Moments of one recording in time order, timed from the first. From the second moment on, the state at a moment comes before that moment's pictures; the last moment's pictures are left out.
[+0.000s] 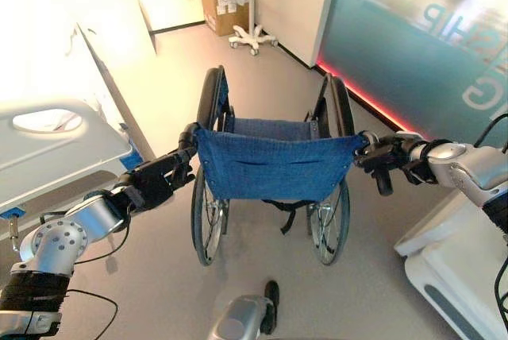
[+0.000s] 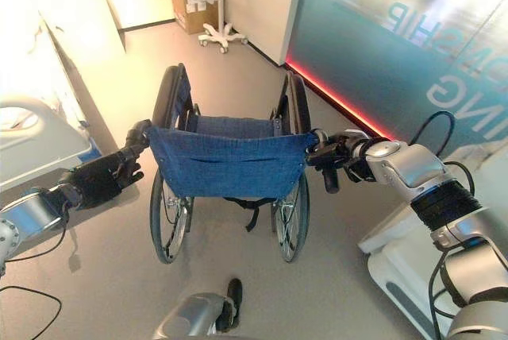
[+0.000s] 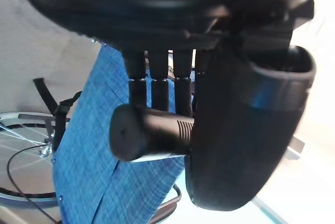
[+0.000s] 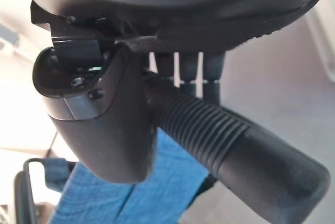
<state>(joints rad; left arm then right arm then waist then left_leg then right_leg) -0.20 0.91 0.10 0.09 -1.46 0.66 0.25 -0.85 -1.00 0.62 0.25 0.71 0.78 0.05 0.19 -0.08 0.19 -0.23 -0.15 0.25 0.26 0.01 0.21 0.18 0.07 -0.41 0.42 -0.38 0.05</state>
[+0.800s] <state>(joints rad) -0.36 0.99 -0.07 0.15 -1.56 0.64 0.27 -0.90 -1.08 0.61 0.24 0.72 0.75 0.06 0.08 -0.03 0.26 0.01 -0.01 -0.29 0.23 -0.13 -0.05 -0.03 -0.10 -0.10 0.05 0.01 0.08</state>
